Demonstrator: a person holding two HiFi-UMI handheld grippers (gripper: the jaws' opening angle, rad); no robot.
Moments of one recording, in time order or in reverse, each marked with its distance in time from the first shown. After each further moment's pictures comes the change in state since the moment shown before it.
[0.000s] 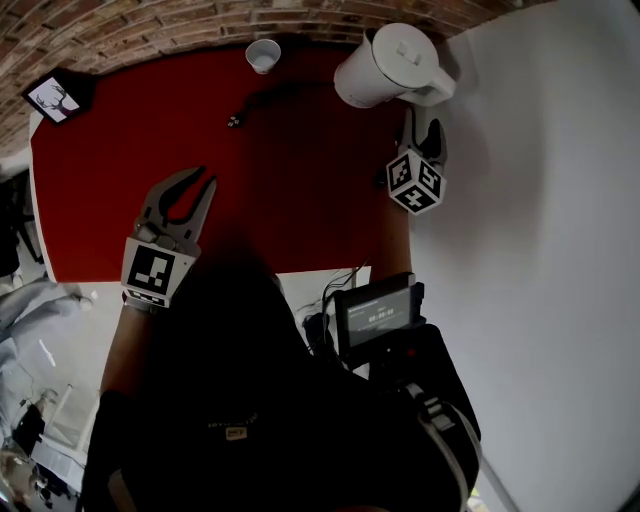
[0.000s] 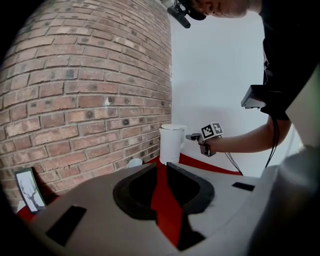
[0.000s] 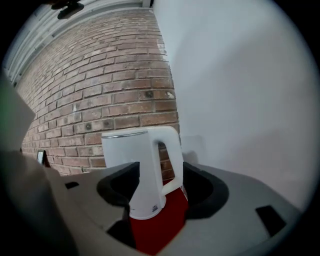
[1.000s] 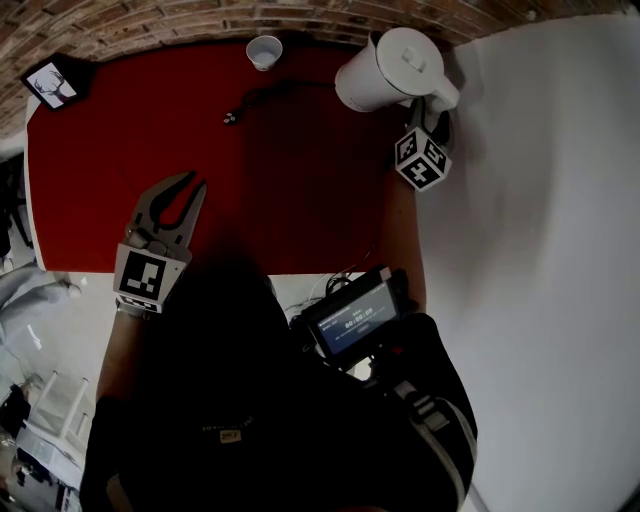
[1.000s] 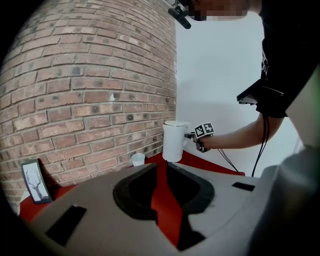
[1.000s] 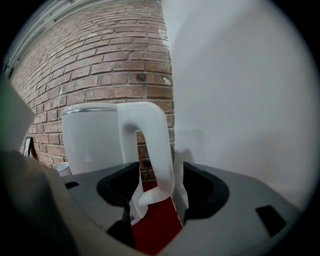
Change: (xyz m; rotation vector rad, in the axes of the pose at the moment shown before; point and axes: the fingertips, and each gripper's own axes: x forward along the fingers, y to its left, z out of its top) left arm -0.002 -0.004 -0.015 -0.042 0.032 0.060; right arm 0.067 -0.035 -0.012 -0.081 0.046 -0.061
